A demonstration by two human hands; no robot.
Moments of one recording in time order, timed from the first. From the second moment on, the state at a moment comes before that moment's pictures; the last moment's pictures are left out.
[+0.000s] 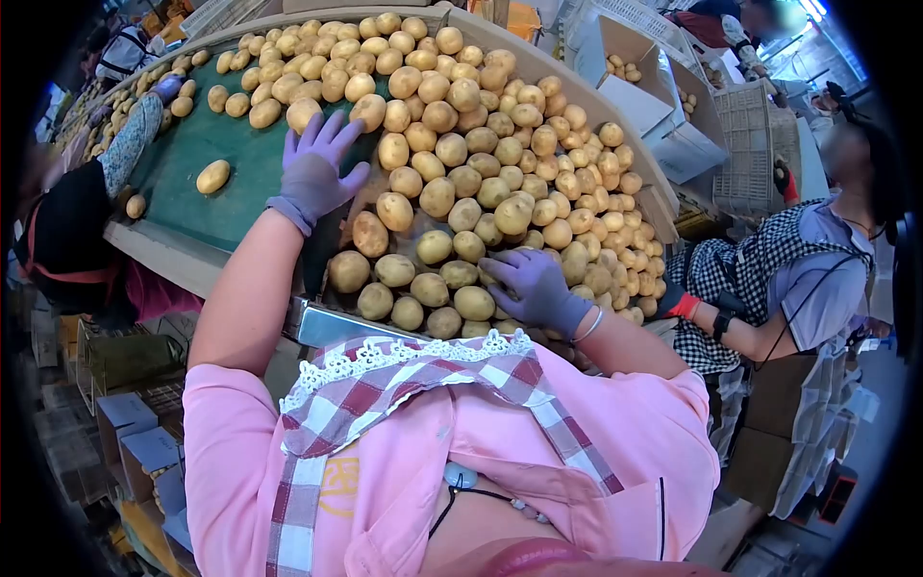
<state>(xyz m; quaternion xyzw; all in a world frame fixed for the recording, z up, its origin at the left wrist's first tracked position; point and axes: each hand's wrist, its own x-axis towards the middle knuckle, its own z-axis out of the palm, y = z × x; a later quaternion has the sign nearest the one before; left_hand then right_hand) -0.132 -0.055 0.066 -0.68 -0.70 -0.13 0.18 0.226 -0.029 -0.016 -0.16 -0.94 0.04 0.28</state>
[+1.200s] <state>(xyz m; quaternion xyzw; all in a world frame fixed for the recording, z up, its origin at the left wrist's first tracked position) -0.156 -0.053 0.062 -0.60 -0.74 -0.20 0.24 0.140 -0.018 0.075 0.10 -0.96 -0.06 0.24</state>
